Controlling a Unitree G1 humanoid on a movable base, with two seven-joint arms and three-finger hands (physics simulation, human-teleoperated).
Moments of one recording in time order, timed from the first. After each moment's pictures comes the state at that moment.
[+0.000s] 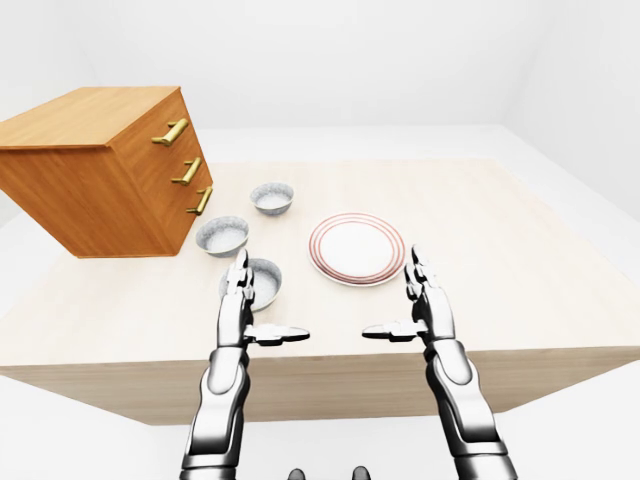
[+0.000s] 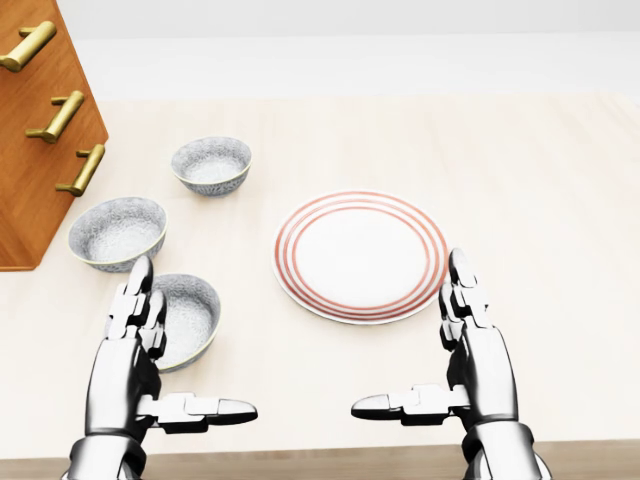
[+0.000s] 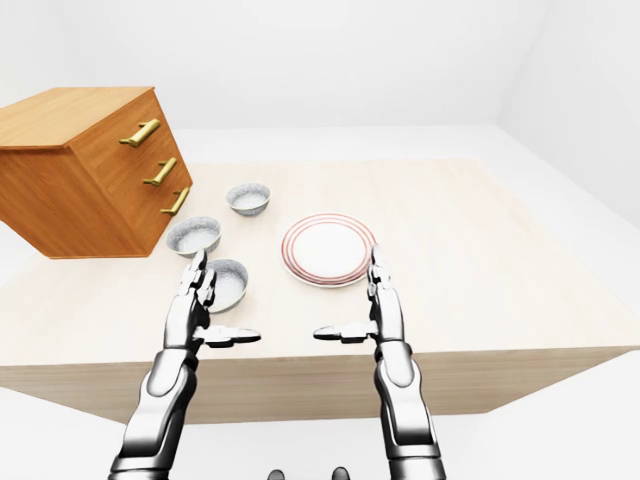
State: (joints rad) left arm 0.01 0.01 0.01 -0.01 0.00 0.00 -0.01; right arm 0.00 -0.01 -0.01 0.00 0.00 0.00 0.02
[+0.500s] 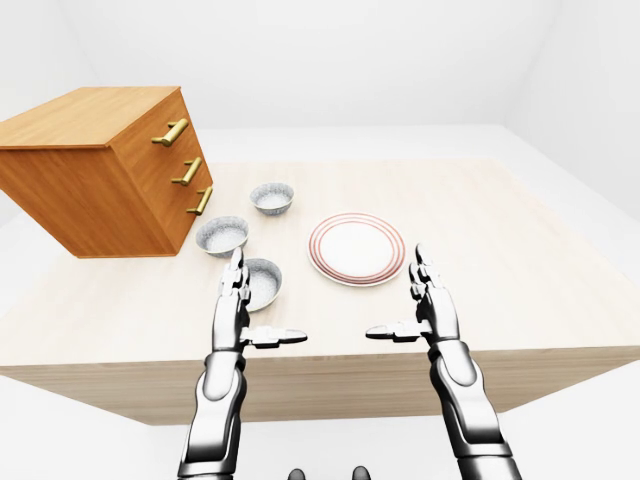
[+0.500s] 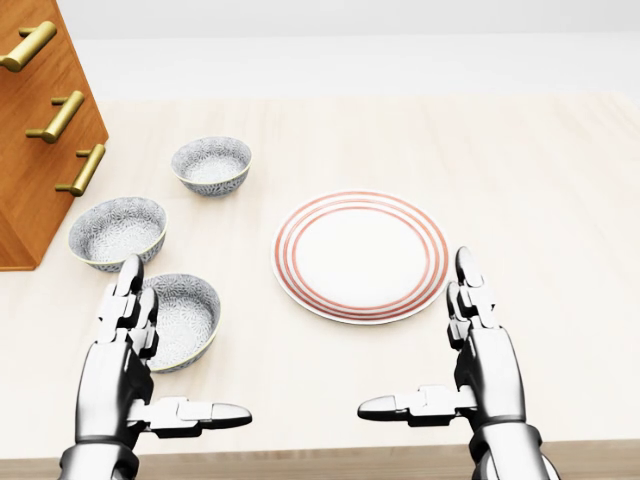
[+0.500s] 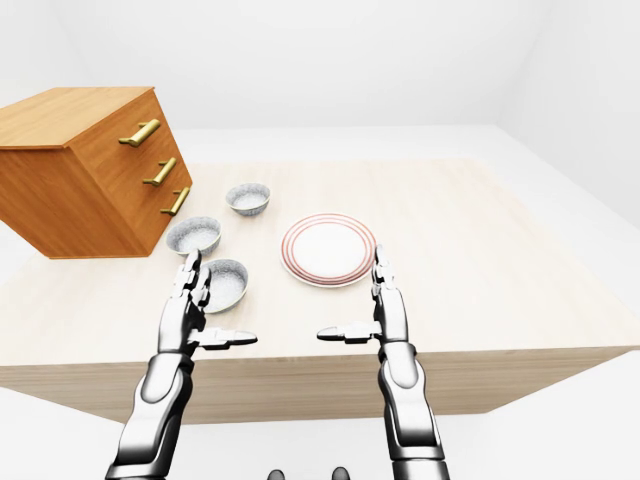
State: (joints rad) left arm 0.04 0.01 0.02 -0.04 0.01 -0.05 -0.01; right arm 0.01 -0.02 -0.03 -0.01 -0.02 -0.01 0.03
